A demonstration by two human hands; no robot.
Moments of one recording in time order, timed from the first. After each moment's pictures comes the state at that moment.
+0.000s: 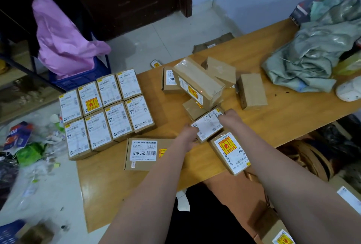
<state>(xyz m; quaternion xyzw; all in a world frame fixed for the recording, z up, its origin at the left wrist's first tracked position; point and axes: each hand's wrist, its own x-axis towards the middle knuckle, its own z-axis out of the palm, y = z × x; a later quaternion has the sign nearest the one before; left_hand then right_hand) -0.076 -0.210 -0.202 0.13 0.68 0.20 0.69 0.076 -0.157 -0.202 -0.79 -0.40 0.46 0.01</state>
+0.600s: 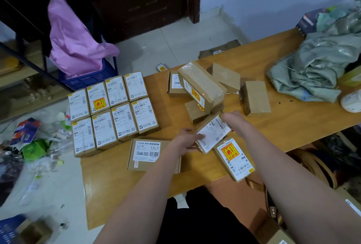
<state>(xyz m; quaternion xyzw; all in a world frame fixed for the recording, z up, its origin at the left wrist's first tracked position) -0.107 -0.220 -0.196 0.17 0.68 0.16 0.70 0.073 -0.147 -0.180 -0.77 -0.34 0.53 0.07</state>
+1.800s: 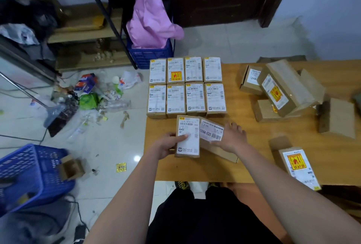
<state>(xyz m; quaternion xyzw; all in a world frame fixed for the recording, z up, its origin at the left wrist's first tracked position) -0.357 -0.386 -0.186 0.08 0.68 0.30 0.66 -0.143 -0.268 -0.205 -0.55 -0.76 0.26 -0.23</state>
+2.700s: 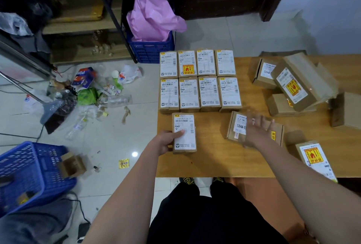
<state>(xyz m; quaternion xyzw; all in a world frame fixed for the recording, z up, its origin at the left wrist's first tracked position) -0.419 -0.413 -0.201 0.03 0.68 0.31 0.66 -0.143 -0.269 -0.205 -0.60 -0.71 0.17 -0.34</state>
